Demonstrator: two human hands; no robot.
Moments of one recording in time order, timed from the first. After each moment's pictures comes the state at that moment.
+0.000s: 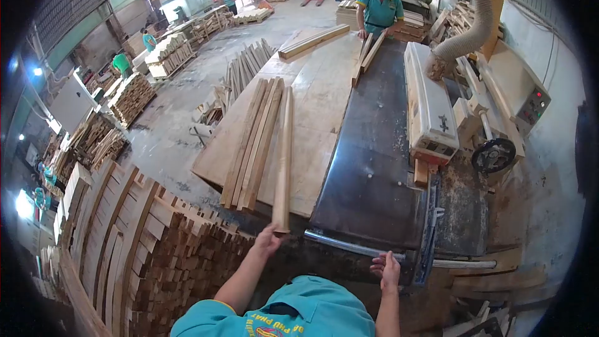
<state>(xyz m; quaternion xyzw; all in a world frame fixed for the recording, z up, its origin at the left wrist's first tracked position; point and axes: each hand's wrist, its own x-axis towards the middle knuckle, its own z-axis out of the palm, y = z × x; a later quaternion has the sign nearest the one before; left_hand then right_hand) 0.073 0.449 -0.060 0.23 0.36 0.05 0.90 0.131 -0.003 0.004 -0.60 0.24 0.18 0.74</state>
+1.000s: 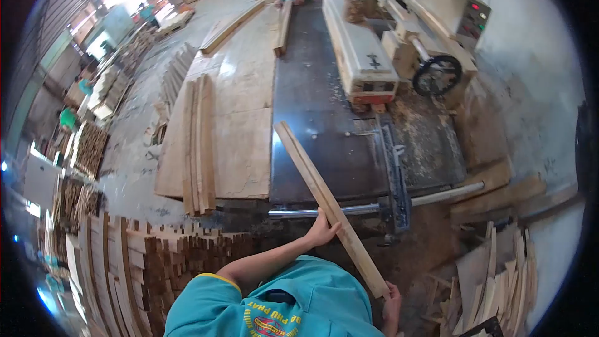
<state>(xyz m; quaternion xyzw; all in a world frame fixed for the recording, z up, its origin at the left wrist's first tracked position) 0.120 0.180 -0.058 0.81 -0.06 -0.13 0.56 -0.160 -0.132 -0.037 -0.66 0.33 0.07 0.67</state>
